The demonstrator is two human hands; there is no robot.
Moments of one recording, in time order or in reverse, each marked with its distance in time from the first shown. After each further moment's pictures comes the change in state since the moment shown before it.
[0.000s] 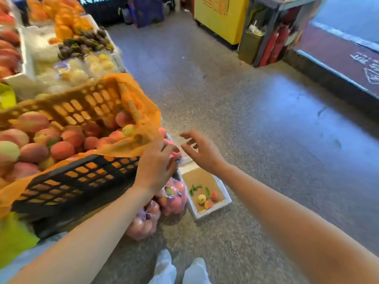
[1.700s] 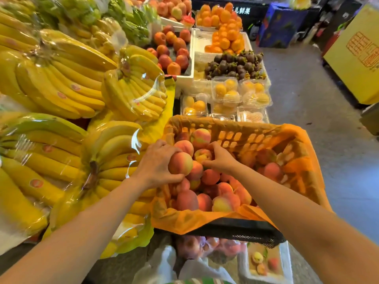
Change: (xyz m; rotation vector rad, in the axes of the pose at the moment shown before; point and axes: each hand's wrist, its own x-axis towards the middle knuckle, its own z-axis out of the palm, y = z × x) left_hand -0.098 -0.373 -0.209 0.144 -0.066 -0.449; right_hand 0.245 -0.208 0.317 -0.349 -0.574 -0.013
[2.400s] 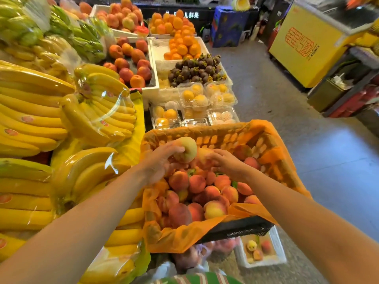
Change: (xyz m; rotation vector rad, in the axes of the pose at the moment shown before) left_hand 0.067 0.037 -0.020 -1.484 -0.424 -0.445; right_hand -0.040 0.021 -0.037 0.737 0.013 0.174
